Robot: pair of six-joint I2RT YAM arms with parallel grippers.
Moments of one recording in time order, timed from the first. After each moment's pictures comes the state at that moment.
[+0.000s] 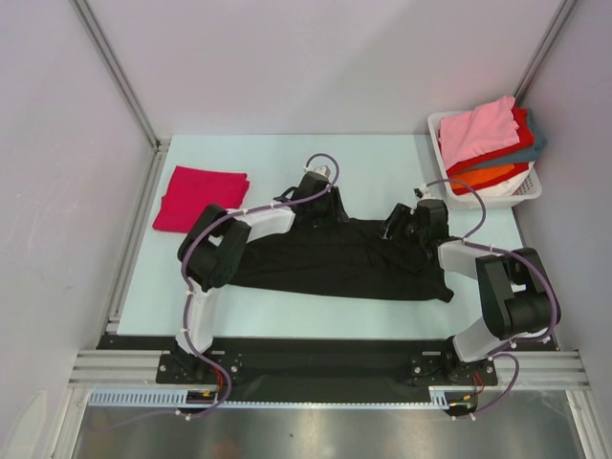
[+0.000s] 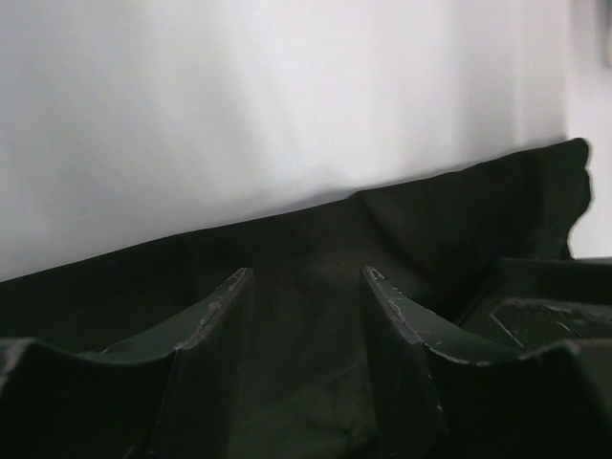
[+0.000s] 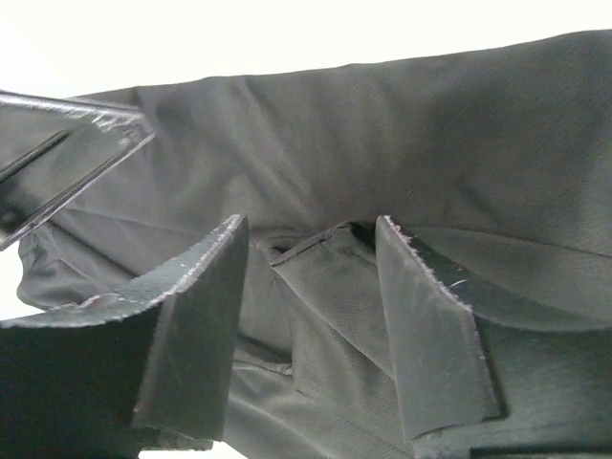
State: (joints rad) left arm -0.64 2.08 1.39 -0.01 0.12 -0.69; right arm 0.21 1.55 0.66 0.27 -0.20 0.60
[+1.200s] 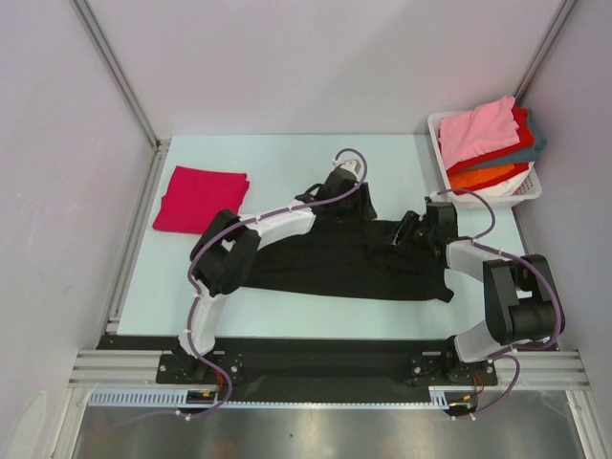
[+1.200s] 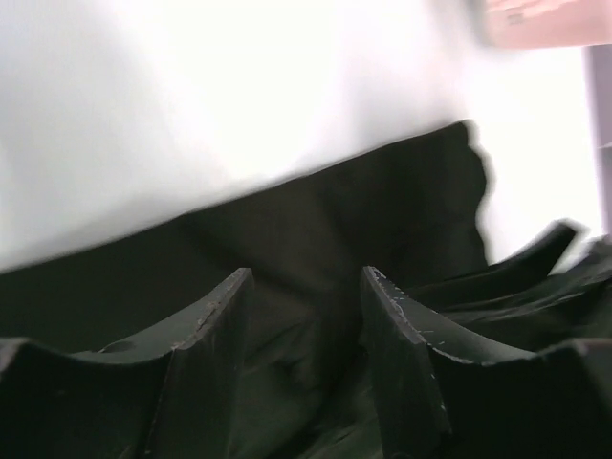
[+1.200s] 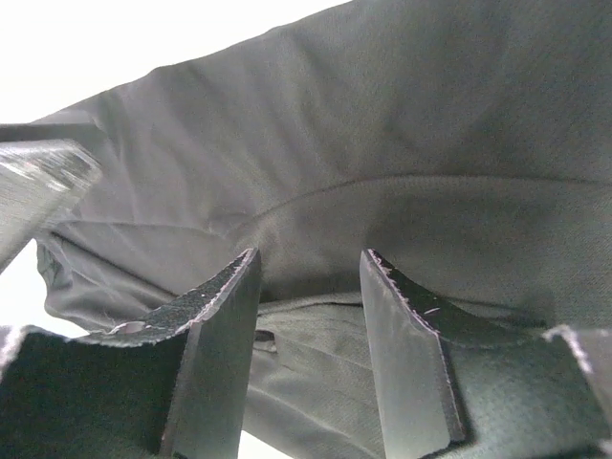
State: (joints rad) left arm -0.76 2.11 1.54 -0.07 0.06 -0.67; right arm 0.13 1.51 0.67 0.06 -0.29 0.65
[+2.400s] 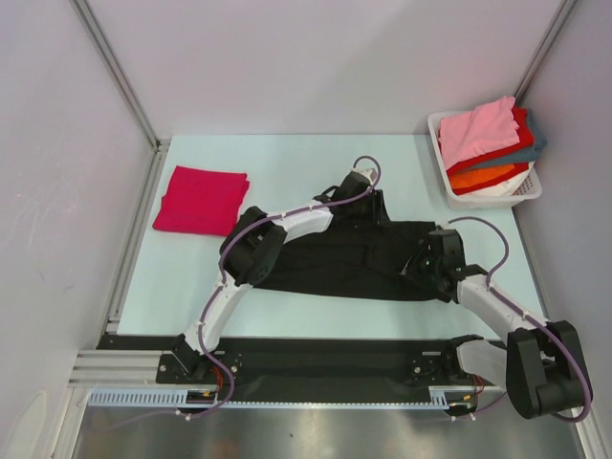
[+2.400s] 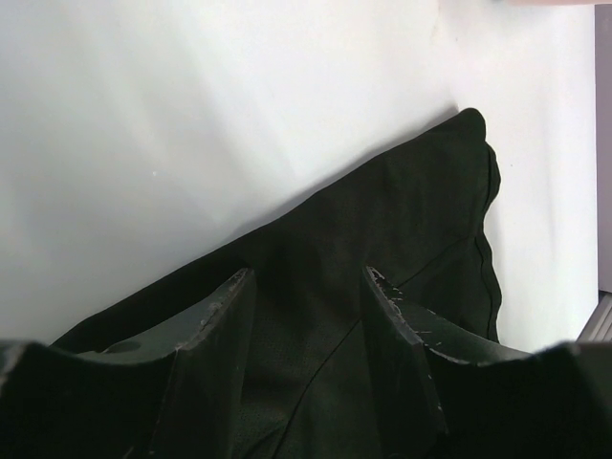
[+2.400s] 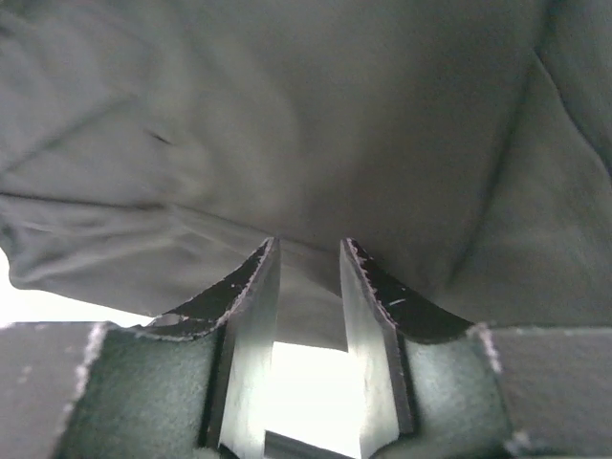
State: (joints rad) left arm -0.78 2.40 1.83 -0.08 0.24 -0.71; right arm 0.20 1.13 0.47 -0.20 -0.14 0.75
